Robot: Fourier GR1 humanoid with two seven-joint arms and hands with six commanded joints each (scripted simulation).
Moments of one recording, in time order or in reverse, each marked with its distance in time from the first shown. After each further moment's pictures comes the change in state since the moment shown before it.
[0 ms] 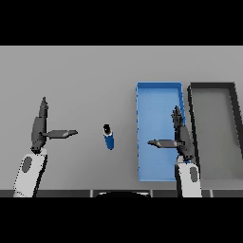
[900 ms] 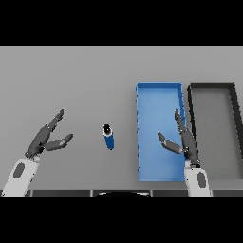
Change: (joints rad) left arm 0.074 0.190 -0.117 -0.068 0.000 -0.359 -0.154; right arm 0.076 -0.146 0.073 -0.118 0.110 0.079 -0.056
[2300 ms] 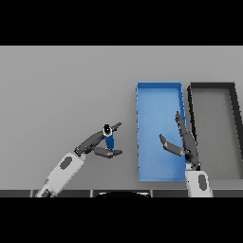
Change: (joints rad) left arm -0.214 -0.360 -0.283 0.204 -0.152 -0.111 0.077; right arm 0.030 0.004 -0.009 -0.006 -0.020 0.016 -0.039
